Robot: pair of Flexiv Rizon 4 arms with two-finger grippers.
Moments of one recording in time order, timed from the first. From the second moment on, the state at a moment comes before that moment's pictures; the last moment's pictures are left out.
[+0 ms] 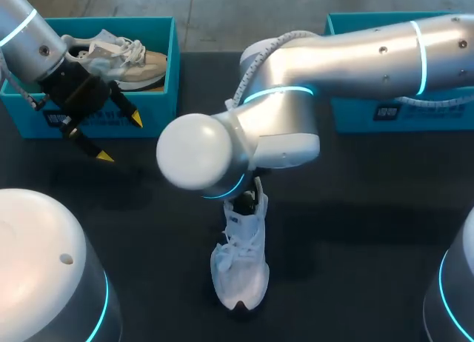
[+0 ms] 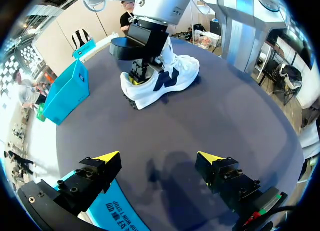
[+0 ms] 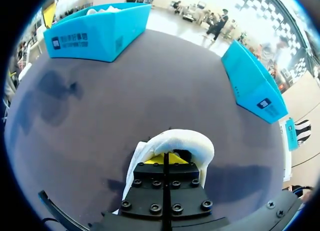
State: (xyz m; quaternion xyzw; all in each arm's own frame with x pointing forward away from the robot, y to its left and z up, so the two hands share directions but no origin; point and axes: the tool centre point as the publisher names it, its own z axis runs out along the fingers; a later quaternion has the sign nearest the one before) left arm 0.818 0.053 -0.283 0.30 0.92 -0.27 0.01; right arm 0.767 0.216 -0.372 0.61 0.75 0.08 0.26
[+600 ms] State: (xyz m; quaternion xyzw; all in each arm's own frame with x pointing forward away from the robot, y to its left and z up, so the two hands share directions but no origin) left arm 0.818 0.053 -0.283 0.30 0.92 -0.27 0.01; right arm 0.779 0.204 -0.384 0.61 0.74 0.04 0.28
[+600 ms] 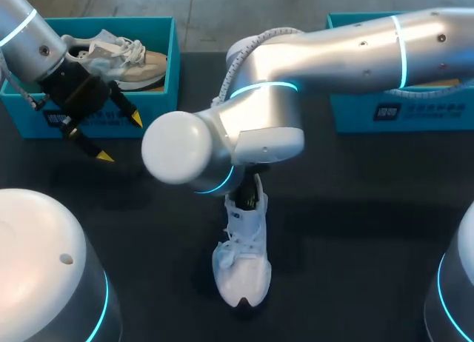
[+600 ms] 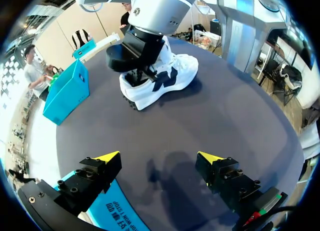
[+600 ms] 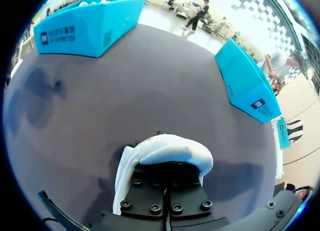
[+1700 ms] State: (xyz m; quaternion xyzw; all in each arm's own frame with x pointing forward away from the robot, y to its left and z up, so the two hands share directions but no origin) left arm 0.818 0.053 -0.283 0.30 0.92 -0.27 0.01; right arm 0.758 0.221 -0.380 0.63 0.74 0.12 0.18
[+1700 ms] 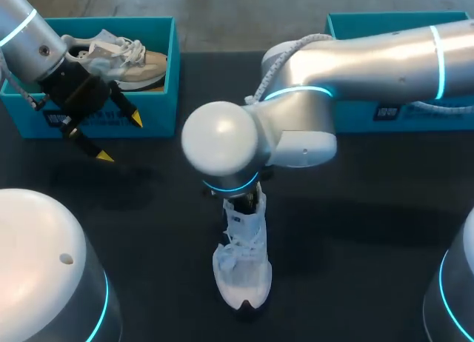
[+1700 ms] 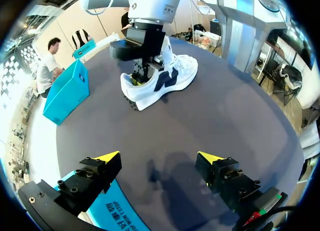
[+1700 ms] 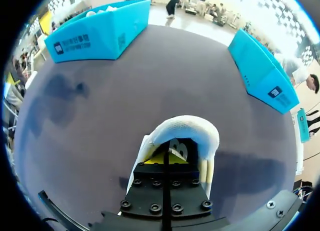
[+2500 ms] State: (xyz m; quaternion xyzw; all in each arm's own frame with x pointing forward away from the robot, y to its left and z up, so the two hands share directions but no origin) left arm 0.818 0.053 -0.283 0.30 0.92 -0.27 0.01; right arm 0.762 0.228 -0.408 0.73 0.66 0.14 0.02
